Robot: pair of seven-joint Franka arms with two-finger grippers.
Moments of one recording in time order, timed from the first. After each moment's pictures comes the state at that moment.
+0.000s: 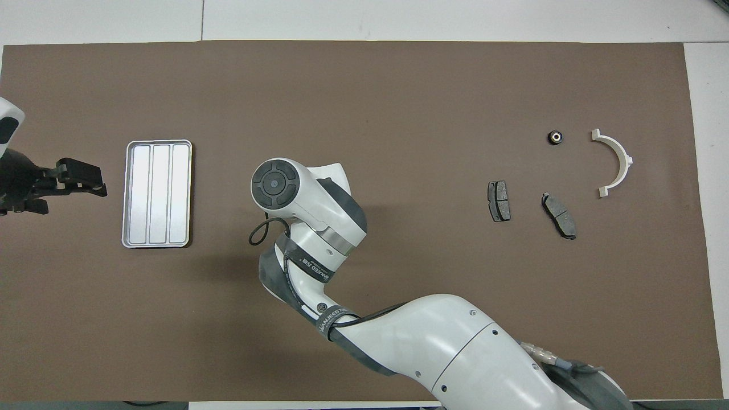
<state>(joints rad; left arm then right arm) 0.10 -0.02 -0.12 -1.75 -0.02 1.66 -0.22 0.68 0.83 0.10 -1.20 -0.16 2.04 1.31</state>
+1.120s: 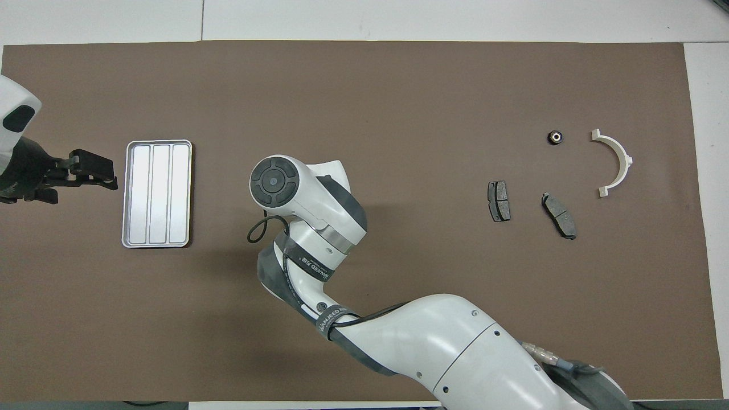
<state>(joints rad) 0.07 0.00 -0.12 -1.70 -0.02 1.64 -0.19 0.67 0.83 0.10 -1.18 -0.16 2.04 1.31</state>
